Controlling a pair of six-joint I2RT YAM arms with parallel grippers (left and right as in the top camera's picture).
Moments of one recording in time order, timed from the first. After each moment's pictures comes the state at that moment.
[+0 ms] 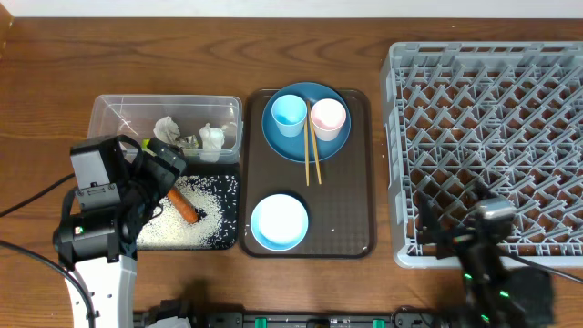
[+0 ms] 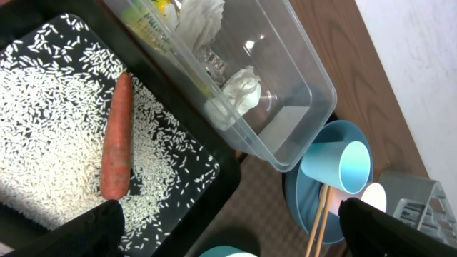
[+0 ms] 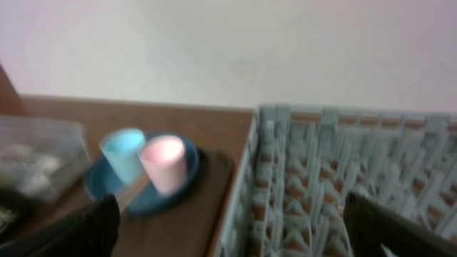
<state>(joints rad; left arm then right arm) 0.20 0.98 0.96 -0.89 0.19 -0.79 0.14 0.15 0.49 -0.46 -0.12 0.09</state>
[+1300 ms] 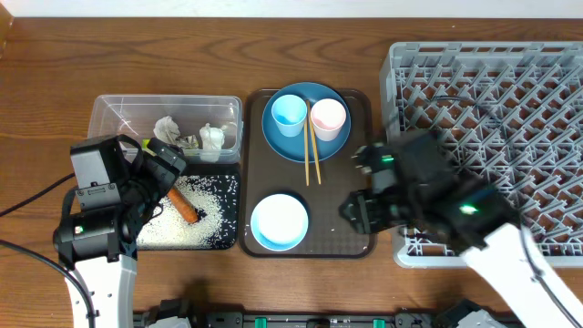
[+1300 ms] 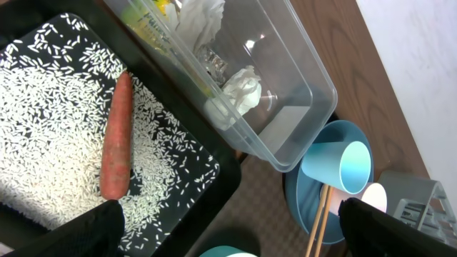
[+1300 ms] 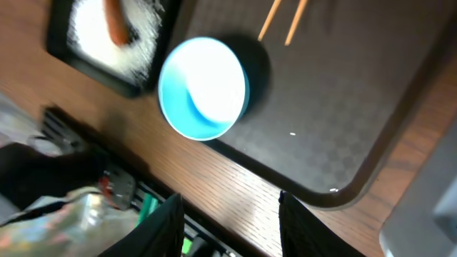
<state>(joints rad) 0.20 0.98 0.96 -0.89 0.19 -0.79 0.61 1.20 1.13 -1.03 -0.33 0.38</state>
